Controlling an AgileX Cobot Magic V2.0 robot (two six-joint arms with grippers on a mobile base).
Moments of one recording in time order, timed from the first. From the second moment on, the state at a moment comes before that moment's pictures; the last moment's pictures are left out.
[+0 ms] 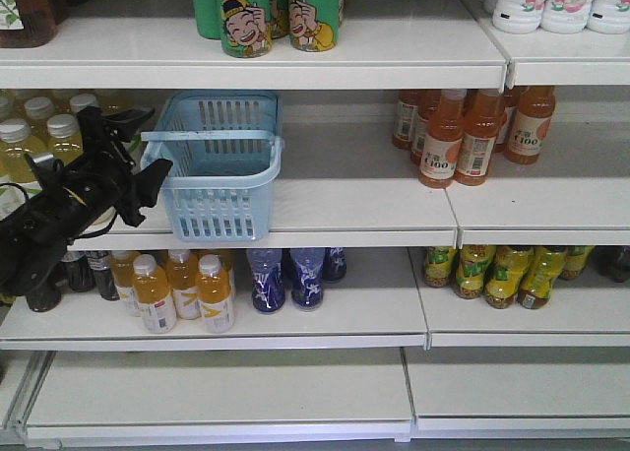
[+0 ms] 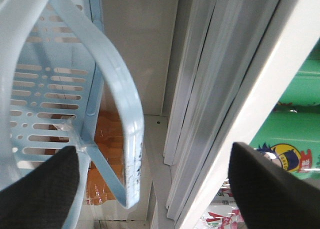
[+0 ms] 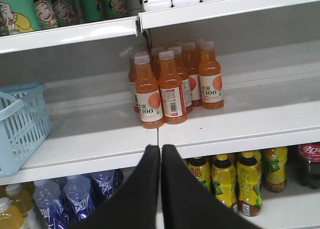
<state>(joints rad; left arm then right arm) -0.02 2.03 -1.05 0.47 -0.97 -2.01 -0.03 -0.01 0.03 0.01 0.09 0.12</state>
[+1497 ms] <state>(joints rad) -0.02 2.11 -1.21 0.46 -0.91 -2.06 -0.03 -0.01 0.03 0.01 0.09 0.12</state>
